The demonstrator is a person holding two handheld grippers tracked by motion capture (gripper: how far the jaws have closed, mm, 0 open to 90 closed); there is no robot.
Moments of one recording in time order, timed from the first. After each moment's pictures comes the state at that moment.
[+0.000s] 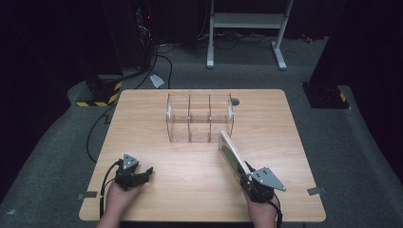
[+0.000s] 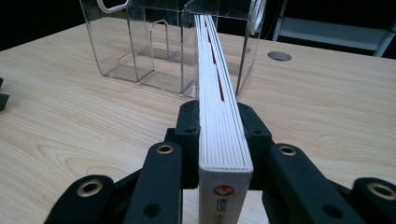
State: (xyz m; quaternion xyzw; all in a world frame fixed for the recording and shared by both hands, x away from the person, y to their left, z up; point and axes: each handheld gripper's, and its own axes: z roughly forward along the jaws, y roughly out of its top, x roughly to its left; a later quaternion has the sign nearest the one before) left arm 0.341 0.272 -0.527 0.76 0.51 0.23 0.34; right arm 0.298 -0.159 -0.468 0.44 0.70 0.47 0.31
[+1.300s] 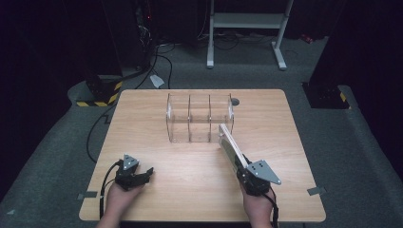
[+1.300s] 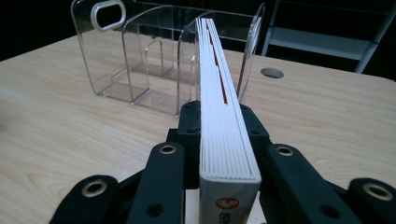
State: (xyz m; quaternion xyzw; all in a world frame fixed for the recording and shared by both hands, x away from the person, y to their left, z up) left arm 0.339 0.270 -0.528 0.76 0.51 0.23 0.34; right arm 0.310 -0.144 -0.449 0.44 0.69 0.47 0.33
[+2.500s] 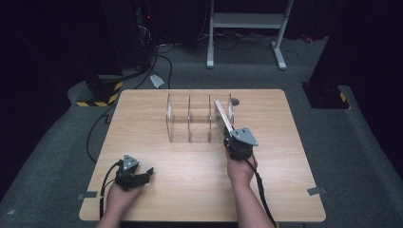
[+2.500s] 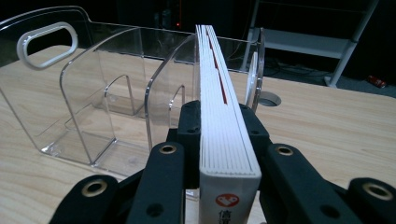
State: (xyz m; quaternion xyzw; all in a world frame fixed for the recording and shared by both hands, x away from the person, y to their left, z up) left arm 0.339 0.271 -0.528 0.76 0.51 0.23 0.34; right arm 0.407 -0.100 -0.442 0.48 0.67 0.45 0.35
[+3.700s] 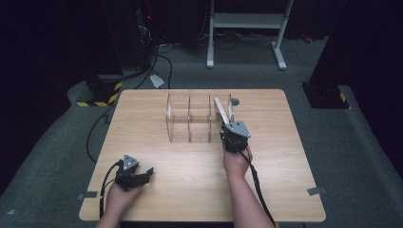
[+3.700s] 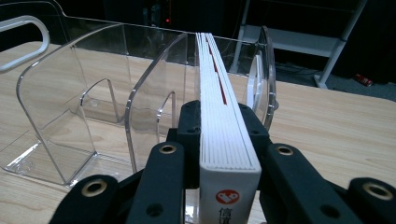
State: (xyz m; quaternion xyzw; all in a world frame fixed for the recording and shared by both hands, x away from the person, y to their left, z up) left arm 0.339 0.271 -0.528 0.76 0.51 0.23 0.34; right arm 0.434 -0.088 -0.449 0.48 0.67 0.43 0.36
